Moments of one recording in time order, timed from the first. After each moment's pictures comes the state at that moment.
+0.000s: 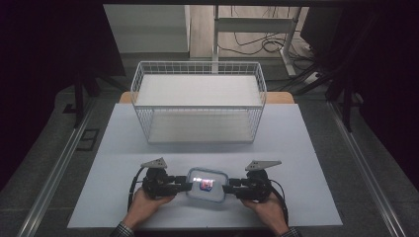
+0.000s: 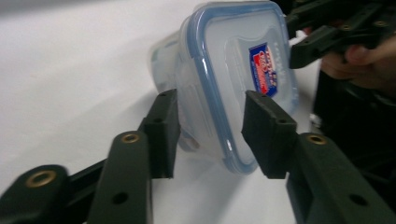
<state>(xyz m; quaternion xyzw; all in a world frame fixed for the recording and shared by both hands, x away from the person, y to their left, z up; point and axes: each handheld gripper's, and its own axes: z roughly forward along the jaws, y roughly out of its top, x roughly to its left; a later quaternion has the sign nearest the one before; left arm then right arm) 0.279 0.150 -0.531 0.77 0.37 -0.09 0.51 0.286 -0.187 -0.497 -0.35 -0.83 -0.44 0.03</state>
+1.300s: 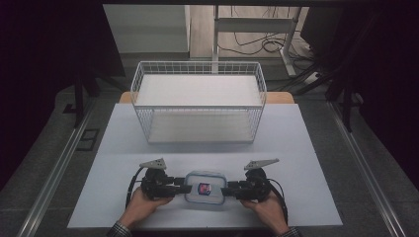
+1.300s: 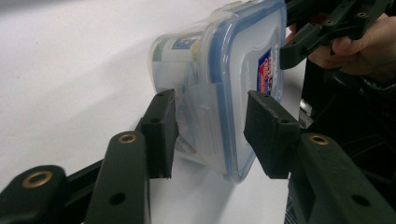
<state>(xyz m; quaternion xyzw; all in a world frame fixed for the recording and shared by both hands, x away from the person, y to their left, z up) 0.276 0.152 -0.527 0.78 0.35 -0.09 0.51 0.290 -0.186 -0.499 -0.36 -0.83 -0.43 0.08</state>
